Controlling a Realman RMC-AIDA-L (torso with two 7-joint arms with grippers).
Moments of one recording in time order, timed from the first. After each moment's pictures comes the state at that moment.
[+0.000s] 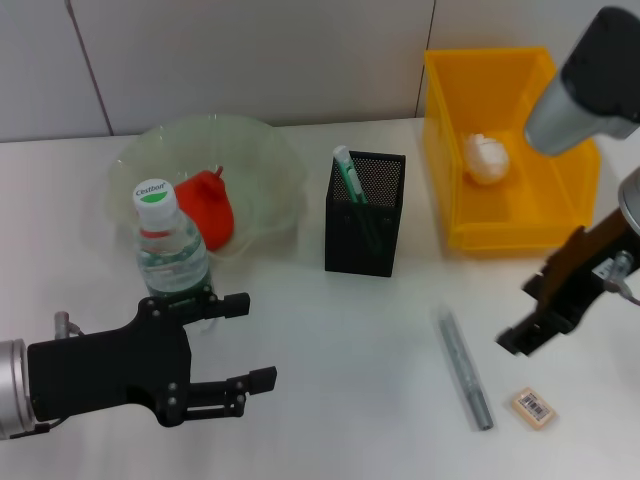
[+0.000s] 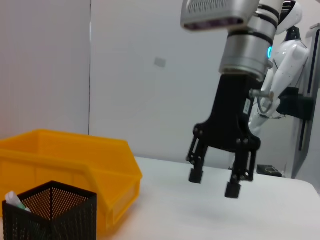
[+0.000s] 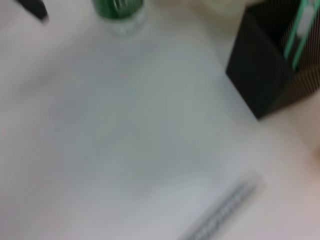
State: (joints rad) left arm -0.34 -2.07 1.10 0.78 1.65 1.61 -1.19; right arm 0.59 2.07 1.90 1.66 0.51 -1.93 2.48
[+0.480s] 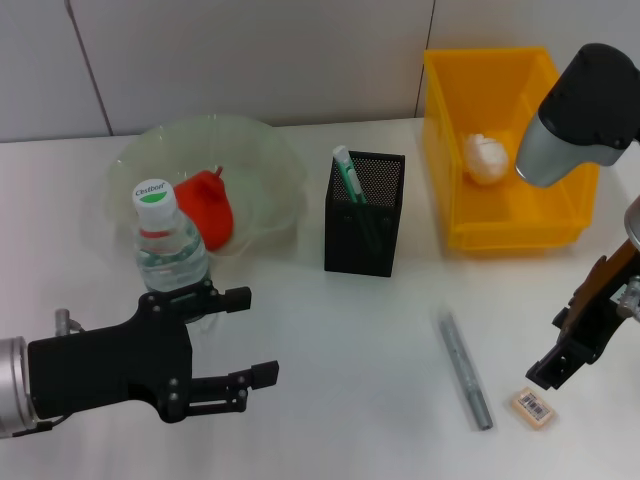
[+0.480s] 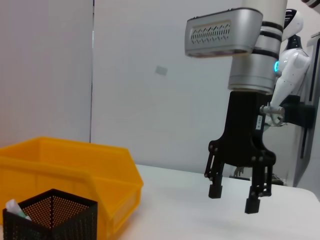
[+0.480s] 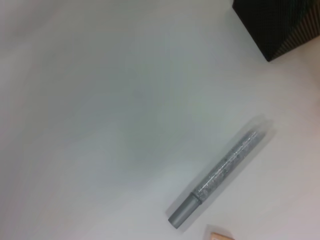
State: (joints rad) left arm -0.35 -2.07 1.10 0.77 1.62 1.62 -1.18; right arm 0.62 2.07 1.85 1.61 0.42 -2.01 2.53
